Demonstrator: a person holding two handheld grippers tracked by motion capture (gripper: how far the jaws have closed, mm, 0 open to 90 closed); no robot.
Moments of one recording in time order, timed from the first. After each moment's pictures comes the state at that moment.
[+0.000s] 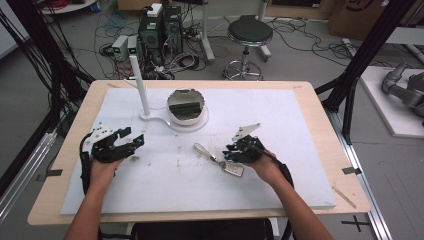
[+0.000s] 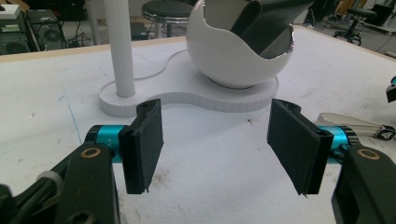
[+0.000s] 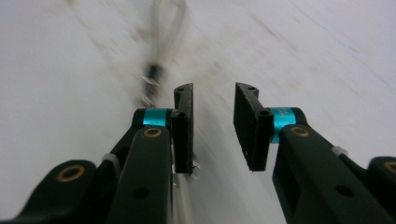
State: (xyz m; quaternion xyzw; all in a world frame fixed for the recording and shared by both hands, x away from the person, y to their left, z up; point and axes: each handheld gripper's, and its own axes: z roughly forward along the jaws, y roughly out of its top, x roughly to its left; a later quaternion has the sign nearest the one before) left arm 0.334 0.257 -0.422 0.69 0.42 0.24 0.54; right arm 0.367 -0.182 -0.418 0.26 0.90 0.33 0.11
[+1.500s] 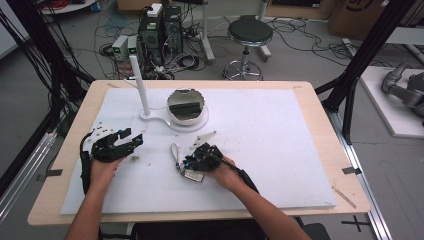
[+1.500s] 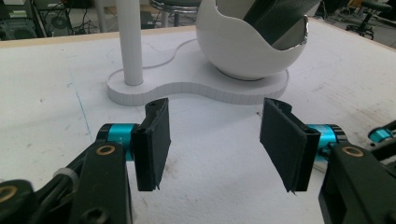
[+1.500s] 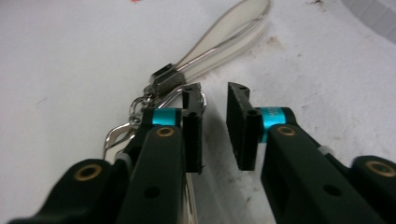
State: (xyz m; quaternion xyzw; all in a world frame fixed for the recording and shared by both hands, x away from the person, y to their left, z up) left arm 0.336 0.258 -0.423 0.69 0.44 0.24 0.52; right arm 0.355 -0.066 -0.444 0.22 0.90 0.37 0.05
